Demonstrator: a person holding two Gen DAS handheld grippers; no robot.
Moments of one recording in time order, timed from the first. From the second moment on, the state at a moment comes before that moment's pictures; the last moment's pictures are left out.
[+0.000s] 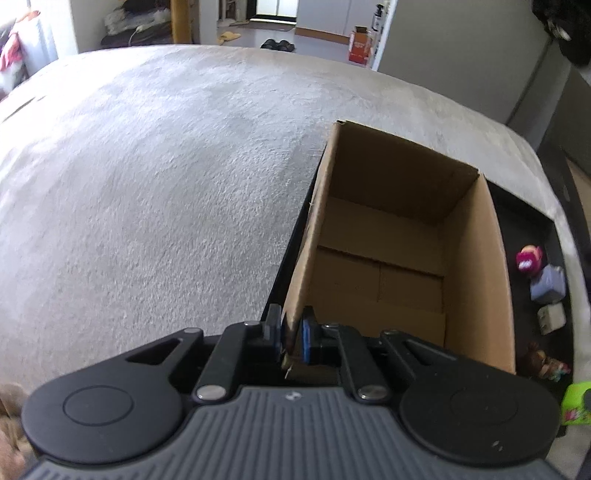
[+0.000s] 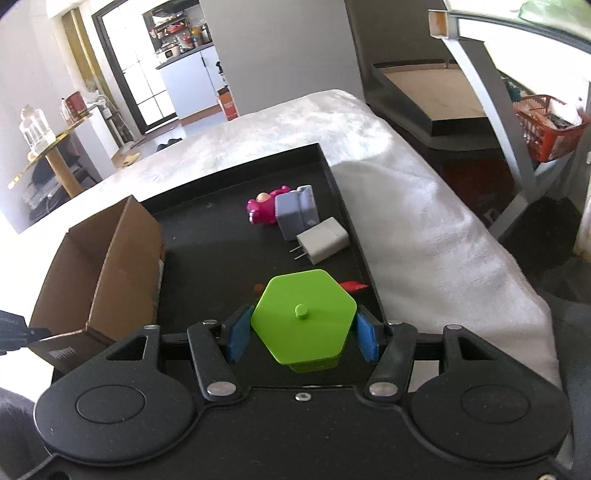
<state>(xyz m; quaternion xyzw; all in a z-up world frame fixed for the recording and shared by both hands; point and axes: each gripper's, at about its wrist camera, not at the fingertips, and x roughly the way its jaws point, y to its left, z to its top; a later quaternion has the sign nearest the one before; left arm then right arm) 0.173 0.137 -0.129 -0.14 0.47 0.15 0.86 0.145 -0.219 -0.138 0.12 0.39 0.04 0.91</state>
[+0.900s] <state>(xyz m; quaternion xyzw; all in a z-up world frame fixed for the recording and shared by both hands) 0.167 0.128 -0.124 -0.10 0.47 0.14 0.87 0.171 -0.149 -0.084 0.09 0.35 0.14 0.92</state>
